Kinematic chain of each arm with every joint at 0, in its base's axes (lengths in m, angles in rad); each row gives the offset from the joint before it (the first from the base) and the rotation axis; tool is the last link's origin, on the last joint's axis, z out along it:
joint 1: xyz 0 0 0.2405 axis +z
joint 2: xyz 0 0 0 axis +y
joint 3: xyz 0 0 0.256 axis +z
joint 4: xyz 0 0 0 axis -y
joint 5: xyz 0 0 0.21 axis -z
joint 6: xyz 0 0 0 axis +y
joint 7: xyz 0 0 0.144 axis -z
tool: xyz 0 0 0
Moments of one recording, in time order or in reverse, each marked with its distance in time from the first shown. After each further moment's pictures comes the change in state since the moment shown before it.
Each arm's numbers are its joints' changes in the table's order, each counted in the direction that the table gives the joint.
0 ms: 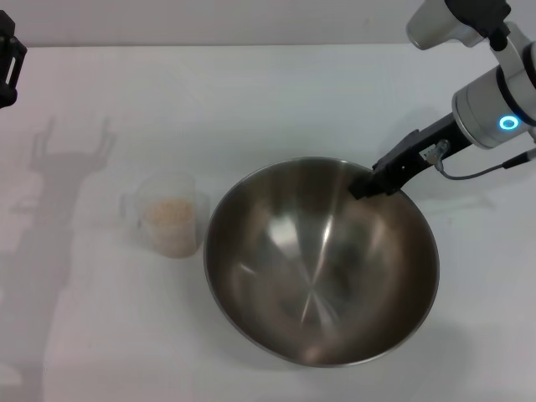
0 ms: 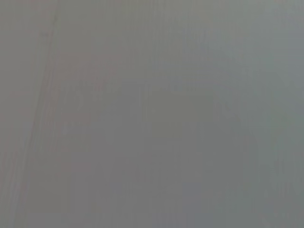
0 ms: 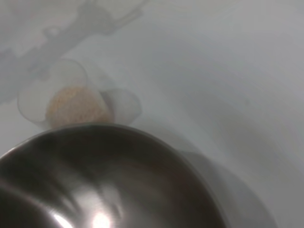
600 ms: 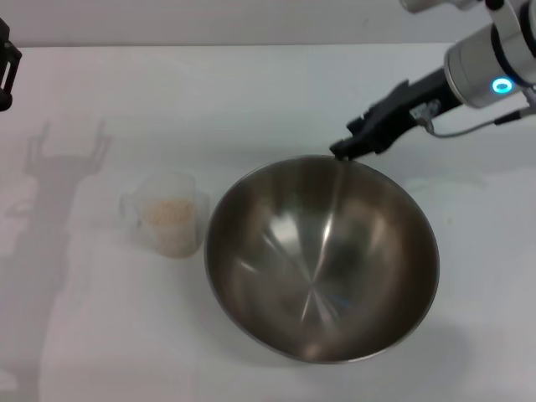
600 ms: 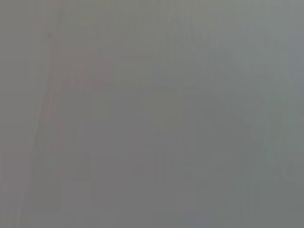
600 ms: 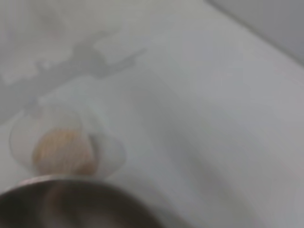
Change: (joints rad) left arm 0.009 0.000 -0.001 -0.002 0.000 0.005 -0.001; right arm -0.002 0.004 -0.045 0.141 -0.013 -0.047 0.021
